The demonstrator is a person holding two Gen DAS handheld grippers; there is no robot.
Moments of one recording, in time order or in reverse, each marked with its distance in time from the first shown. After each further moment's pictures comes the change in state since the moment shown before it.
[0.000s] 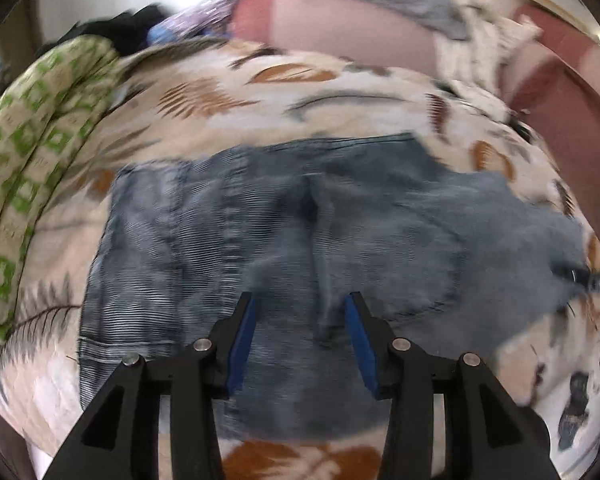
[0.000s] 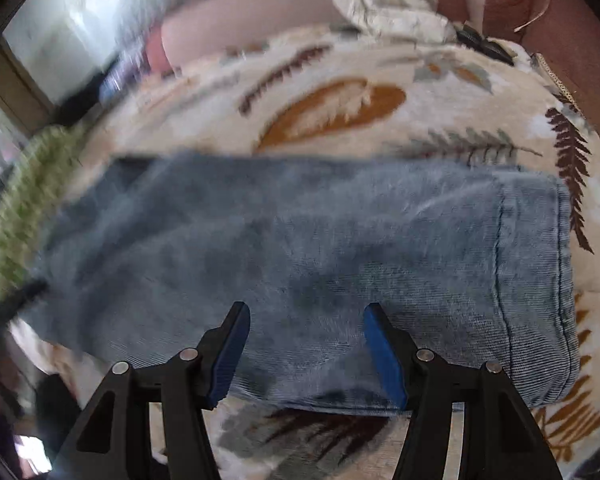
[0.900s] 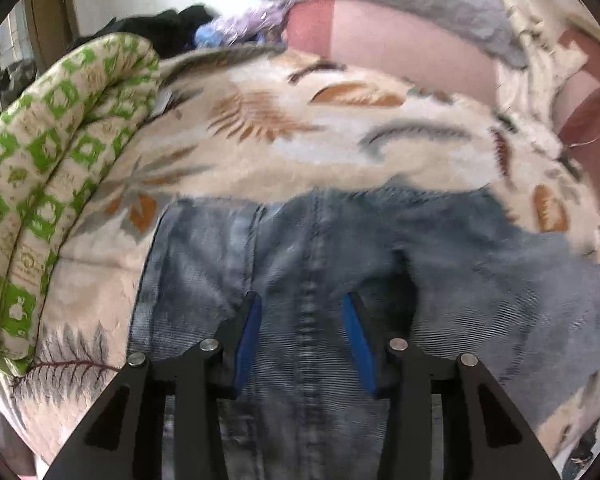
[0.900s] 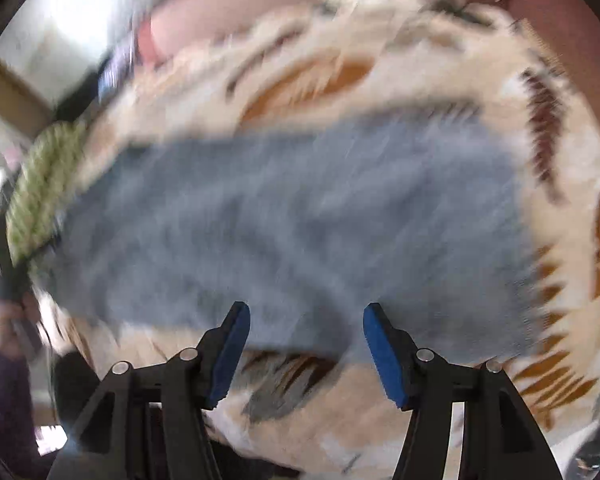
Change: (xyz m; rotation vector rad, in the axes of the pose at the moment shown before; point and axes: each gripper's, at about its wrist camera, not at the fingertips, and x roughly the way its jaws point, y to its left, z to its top) left arm 0.009 0.024 0.046 -0.040 -0.069 0.086; right arm -0.063 -0.053 -0.016 0.079 0.013 0.069
